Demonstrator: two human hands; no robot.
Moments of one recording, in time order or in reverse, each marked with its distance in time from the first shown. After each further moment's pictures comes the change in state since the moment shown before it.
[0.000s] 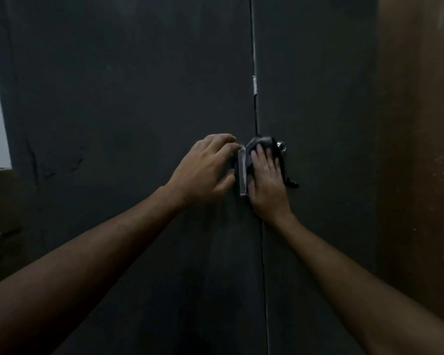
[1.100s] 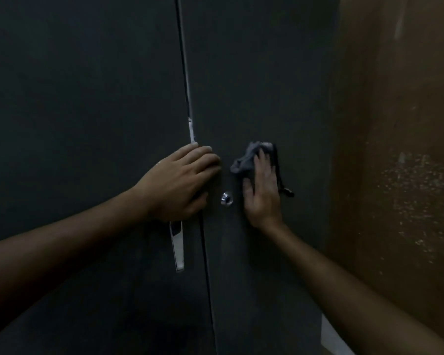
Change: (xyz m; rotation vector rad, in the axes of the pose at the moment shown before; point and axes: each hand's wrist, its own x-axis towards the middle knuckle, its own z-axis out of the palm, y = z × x) left_hand 0.170 -0.030 0.010 0.280 -0.176 0.364; right_hand 0.091 0.117 -0.040 0.114 0.074 0.195
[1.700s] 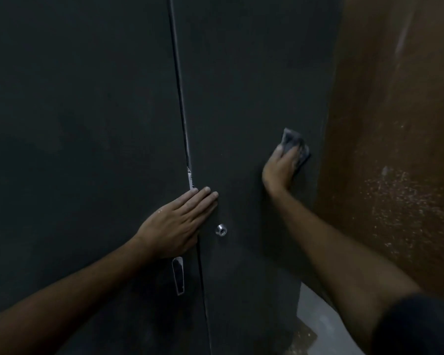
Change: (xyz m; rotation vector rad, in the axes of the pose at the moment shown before) left_hand -0.002 -0.010 0.009 0.107 -0.078 0.053; right_hand 0.163 0.006 -0.048 0.004 0.131 0.779
